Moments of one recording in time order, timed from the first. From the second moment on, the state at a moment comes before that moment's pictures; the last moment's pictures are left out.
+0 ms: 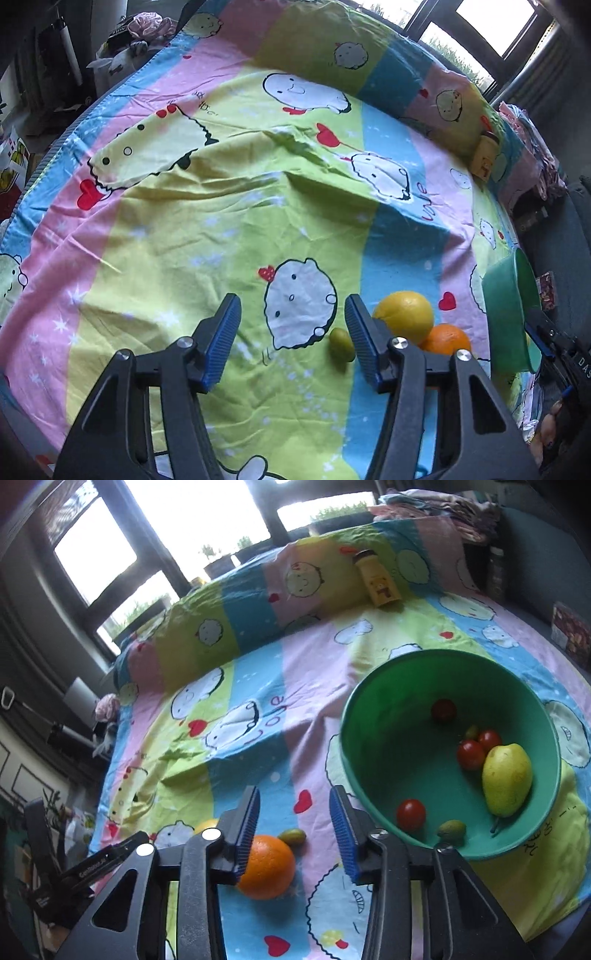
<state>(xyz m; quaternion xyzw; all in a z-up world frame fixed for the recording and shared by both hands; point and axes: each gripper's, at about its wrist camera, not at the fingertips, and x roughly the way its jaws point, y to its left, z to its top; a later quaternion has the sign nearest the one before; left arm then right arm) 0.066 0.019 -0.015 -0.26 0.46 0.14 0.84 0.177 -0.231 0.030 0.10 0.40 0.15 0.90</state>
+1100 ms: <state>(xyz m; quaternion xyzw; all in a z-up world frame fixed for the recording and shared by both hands) 0.092 -0.017 -0.044 -0.20 0.53 0.11 0.82 0.210 -0.201 -0.024 0.05 0.50 0.14 0.85</state>
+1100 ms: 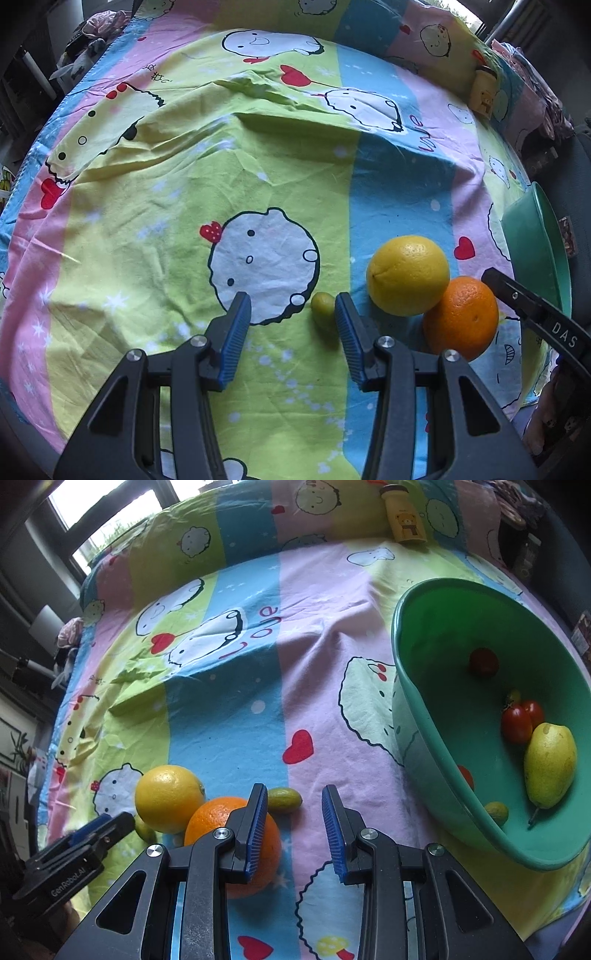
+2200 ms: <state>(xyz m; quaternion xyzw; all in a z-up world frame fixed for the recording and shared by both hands) 0.093 -0.019 -0.045 -0.22 0.52 0.09 0.82 0.225 -0.201 -0.045 0.13 0.53 0.15 0.82</state>
